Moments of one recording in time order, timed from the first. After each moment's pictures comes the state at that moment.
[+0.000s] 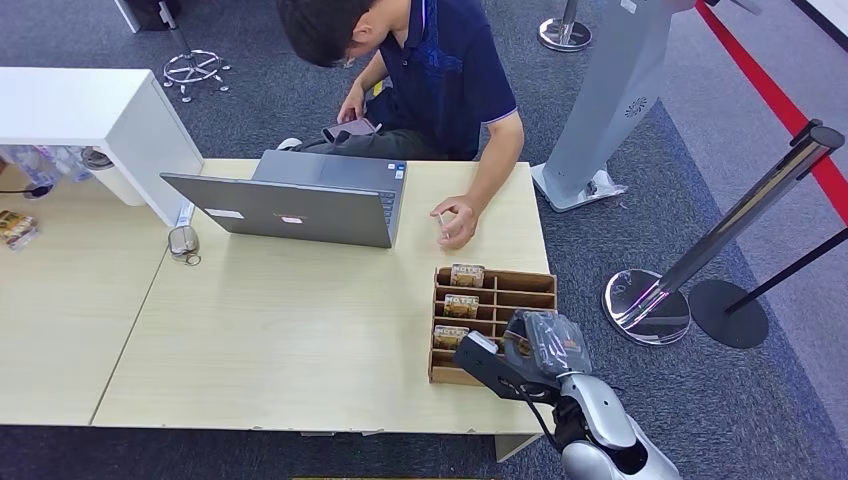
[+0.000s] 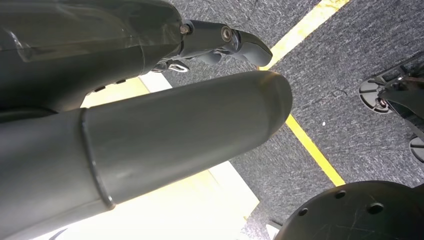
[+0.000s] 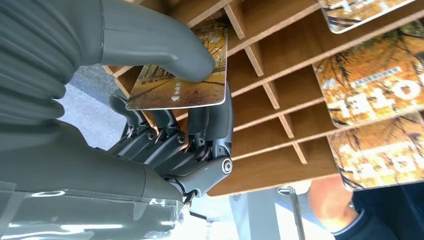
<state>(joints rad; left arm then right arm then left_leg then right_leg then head) -0.21 0.24 -0.91 -0.21 0.64 -0.31 0.31 -0.14 -0.38 0.69 -1.71 0.83 -0.03 0.64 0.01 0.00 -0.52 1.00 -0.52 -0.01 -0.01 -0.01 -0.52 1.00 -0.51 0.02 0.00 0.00</state>
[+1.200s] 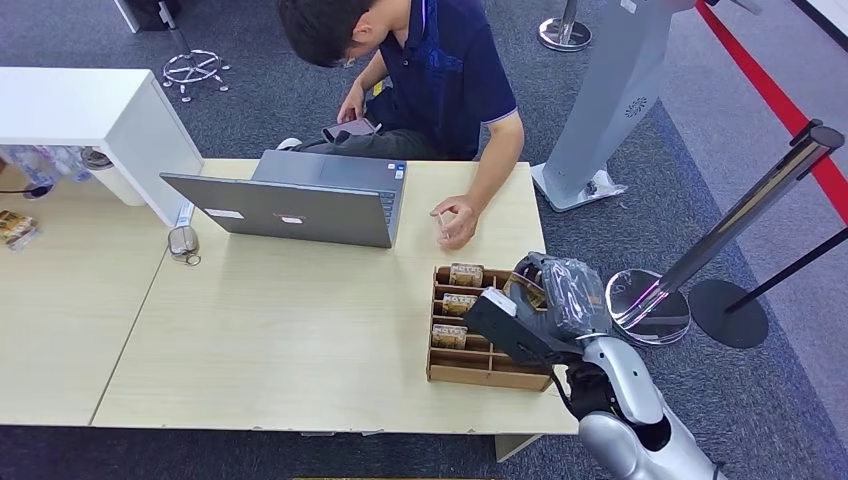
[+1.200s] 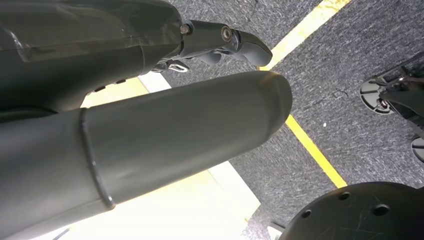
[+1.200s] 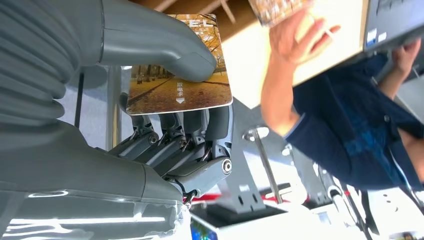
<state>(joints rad) -0.21 0.24 -0.91 -0.21 0.63 -0.31 0.30 -0.21 -0.39 0.61 -1.87 0.84 -0.06 0.57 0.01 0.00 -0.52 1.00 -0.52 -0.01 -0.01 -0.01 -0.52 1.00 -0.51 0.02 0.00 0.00</state>
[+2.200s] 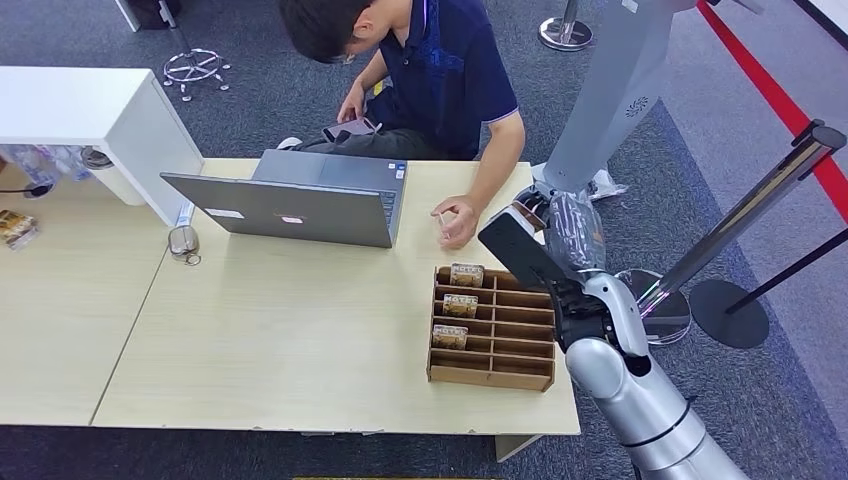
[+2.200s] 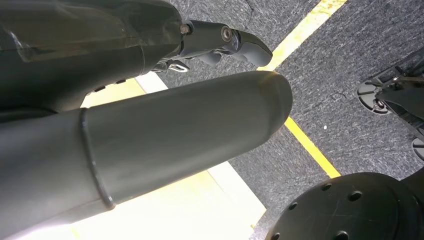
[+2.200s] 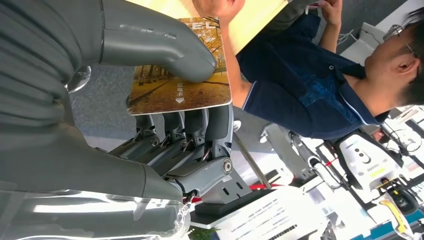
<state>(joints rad) -0.24 0.22 -0.91 -0.21 0.59 -0.33 0.33 -0.41 -0.27 0.56 -1.67 0.67 -0.19 0.44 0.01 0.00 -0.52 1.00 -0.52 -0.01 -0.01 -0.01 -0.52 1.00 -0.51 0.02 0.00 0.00</state>
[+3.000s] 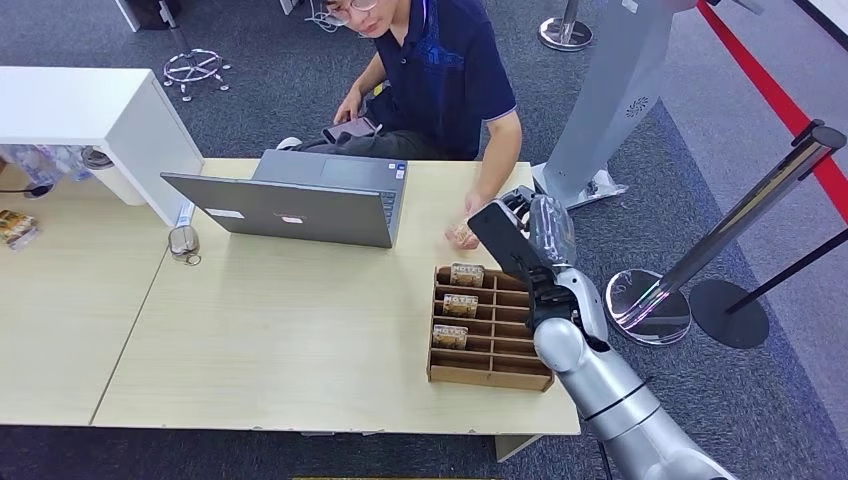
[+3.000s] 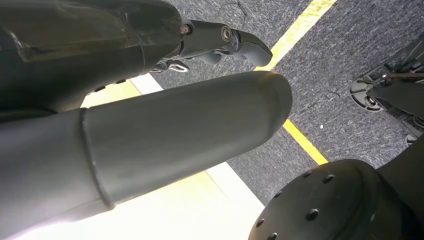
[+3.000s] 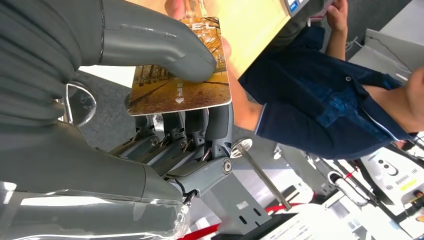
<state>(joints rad) -0.28 0.19 -0.91 -0.21 0.56 -0.34 0.36 -0.49 -0.15 0.58 -1.35 0.57 -0.34 0.30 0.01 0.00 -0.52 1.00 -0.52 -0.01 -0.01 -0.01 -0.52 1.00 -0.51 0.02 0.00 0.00</state>
